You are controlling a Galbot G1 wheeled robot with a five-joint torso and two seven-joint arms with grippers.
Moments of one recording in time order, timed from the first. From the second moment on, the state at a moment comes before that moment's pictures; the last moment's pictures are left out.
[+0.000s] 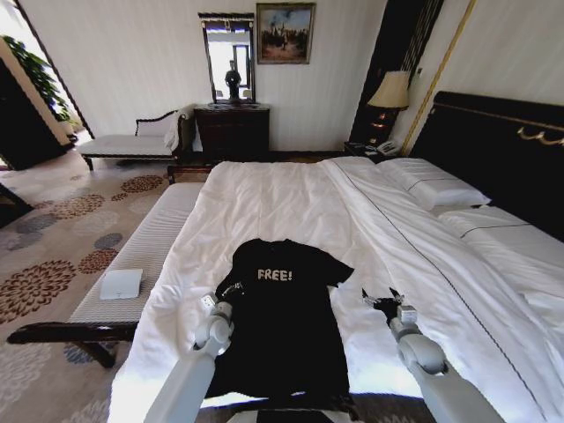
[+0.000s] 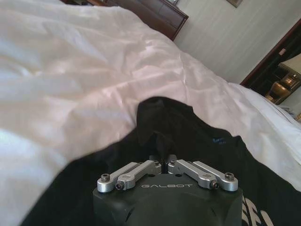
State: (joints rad) left arm 1.11 -1.30 -0.24 -1.61 -0.89 0.17 -0.26; right arm -1.40 1.01 0.57 1.66 0.40 -0.15 0.12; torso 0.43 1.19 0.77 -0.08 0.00
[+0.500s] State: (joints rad) left arm 0.98 -1.13 -0.27 -1.58 -0.98 0.20 -0.27; right arm -1.40 1.03 0.56 1.67 0.40 -0.14 0.12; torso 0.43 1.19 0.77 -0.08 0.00
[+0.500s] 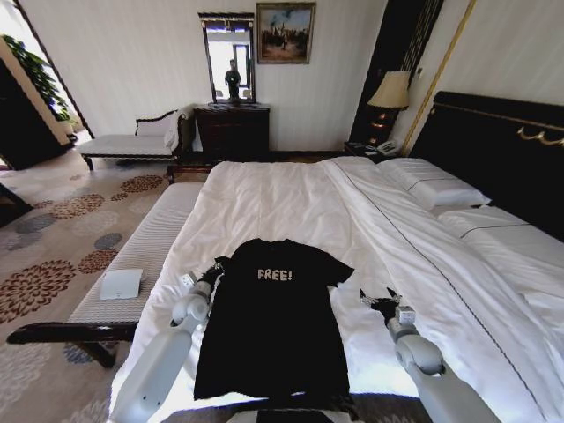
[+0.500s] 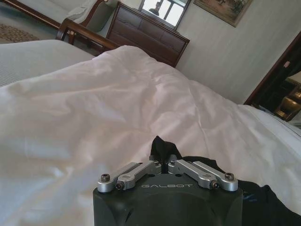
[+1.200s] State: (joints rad) left arm 0.89 -1.13 -0.27 -1.32 -0.81 0.20 -0.23; right arm -1.42 1.03 0.59 1.70 0.41 -0.13 0.10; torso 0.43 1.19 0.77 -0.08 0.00
